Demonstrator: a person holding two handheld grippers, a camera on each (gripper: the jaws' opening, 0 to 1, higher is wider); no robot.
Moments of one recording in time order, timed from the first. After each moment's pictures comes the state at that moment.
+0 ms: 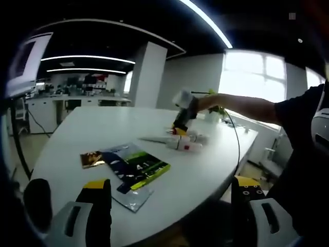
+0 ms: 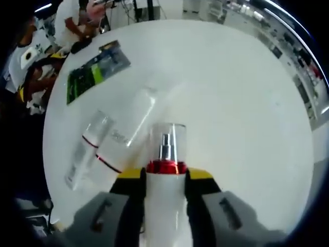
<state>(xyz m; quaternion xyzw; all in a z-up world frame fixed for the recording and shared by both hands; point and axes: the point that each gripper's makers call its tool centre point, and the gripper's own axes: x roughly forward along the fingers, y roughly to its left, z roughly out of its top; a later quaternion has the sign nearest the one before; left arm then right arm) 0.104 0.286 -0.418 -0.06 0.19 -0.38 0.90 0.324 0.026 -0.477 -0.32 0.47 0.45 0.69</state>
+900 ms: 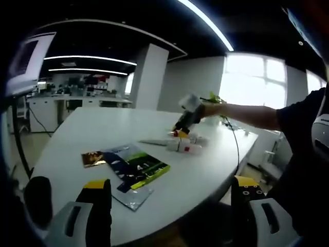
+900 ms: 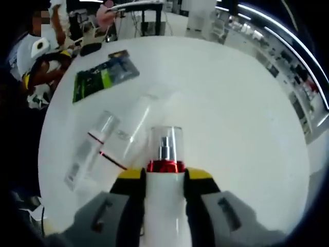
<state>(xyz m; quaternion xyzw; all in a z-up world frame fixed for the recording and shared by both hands) 0.101 0.289 -0.416 -0.07 0.19 -0.38 0.90 0.321 0.028 -0.468 -0.33 0.38 0.47 0.72</state>
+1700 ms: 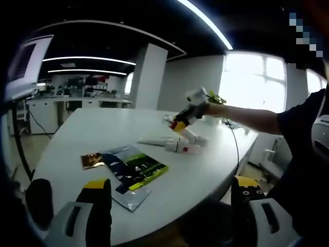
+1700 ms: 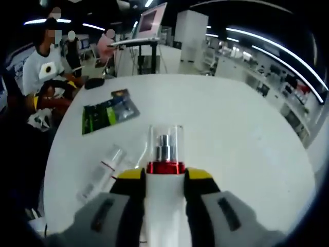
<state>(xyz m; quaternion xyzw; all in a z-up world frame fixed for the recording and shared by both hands) 0.098 0.285 -0.410 -0.06 0.19 -0.38 0.90 0.332 0.044 -0.417 -0.23 0.26 0.50 0.79</state>
